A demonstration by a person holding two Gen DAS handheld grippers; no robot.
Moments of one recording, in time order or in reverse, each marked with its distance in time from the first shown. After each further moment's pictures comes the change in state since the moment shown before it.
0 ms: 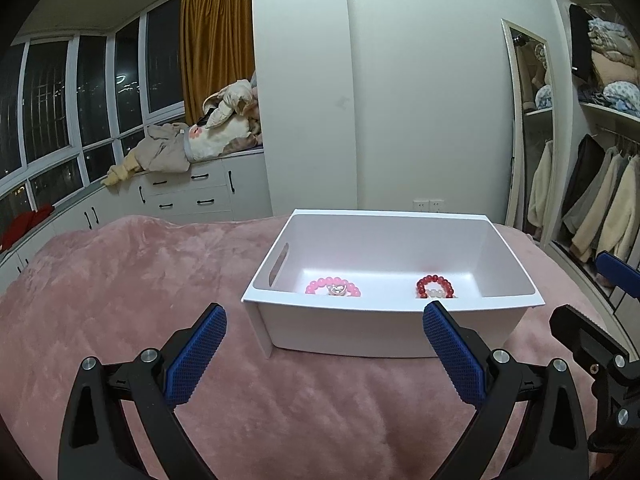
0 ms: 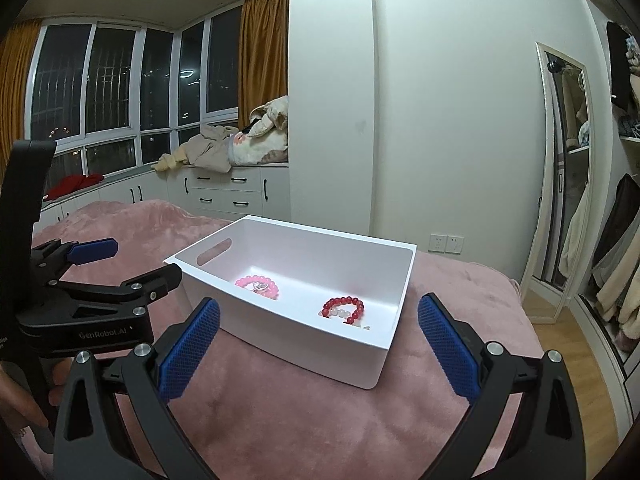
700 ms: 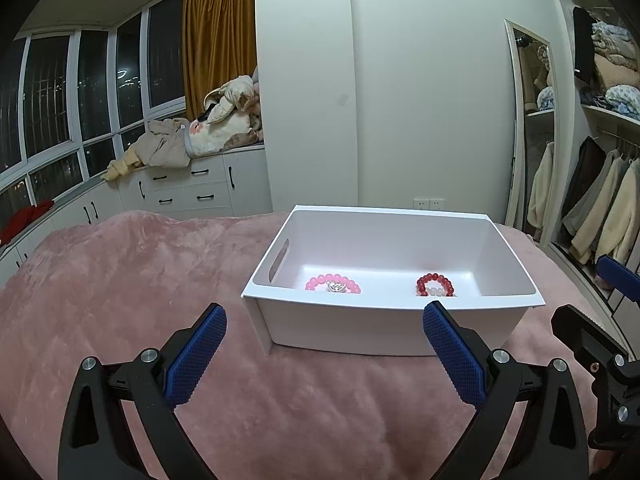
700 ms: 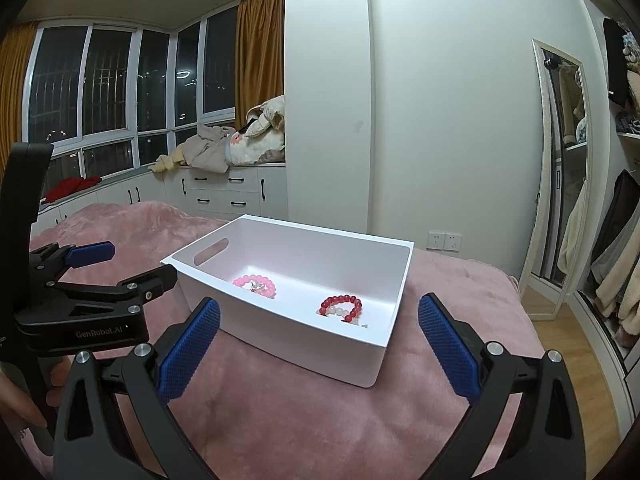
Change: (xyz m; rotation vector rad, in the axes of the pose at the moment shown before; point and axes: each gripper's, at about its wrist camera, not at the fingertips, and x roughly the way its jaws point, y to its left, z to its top) left arm 0.000 0.003 -0.001 -0.016 0.005 -0.003; right arm 0.001 0.000 -0.003 0.009 0.004 -0.006
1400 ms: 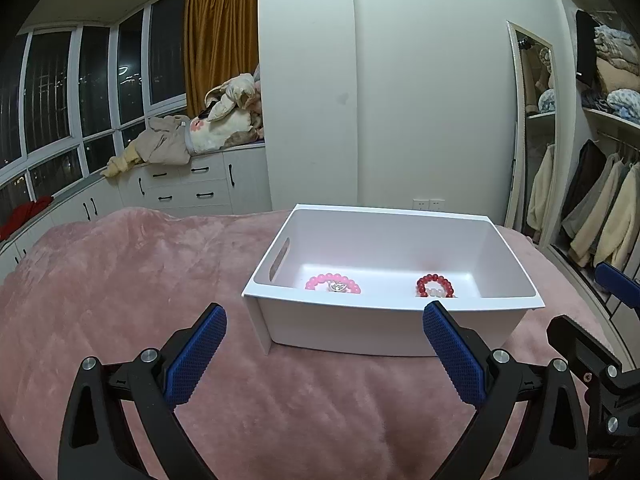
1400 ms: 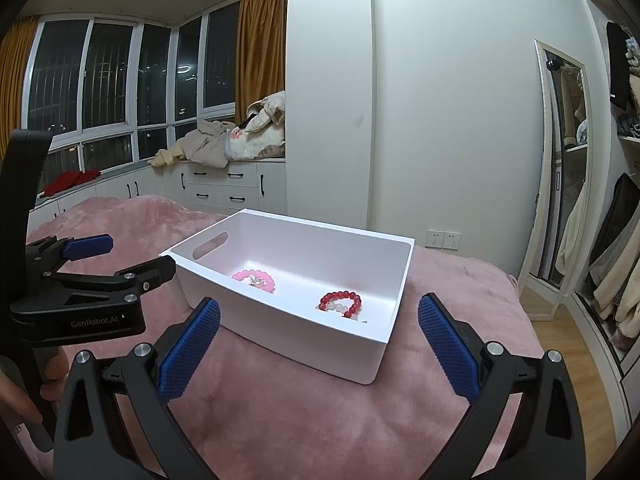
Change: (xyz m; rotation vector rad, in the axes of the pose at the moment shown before) left arm 0.003 0.004 -0.001 -0.012 0.005 -0.006; right arm 0.004 0.003 -0.001 -0.015 0.012 -0.006
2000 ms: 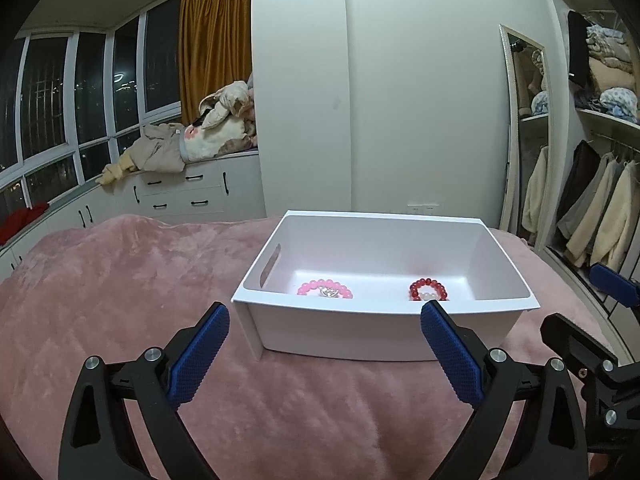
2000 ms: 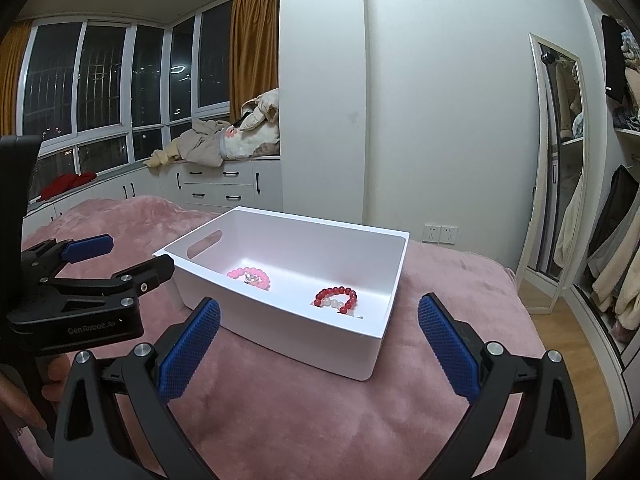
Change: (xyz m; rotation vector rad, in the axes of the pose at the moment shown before) left arm 0.001 -0.007 -0.002 0.014 -0.026 -0.015; right arm 0.000 -0.003 -0.003 0.019 0.009 -0.012
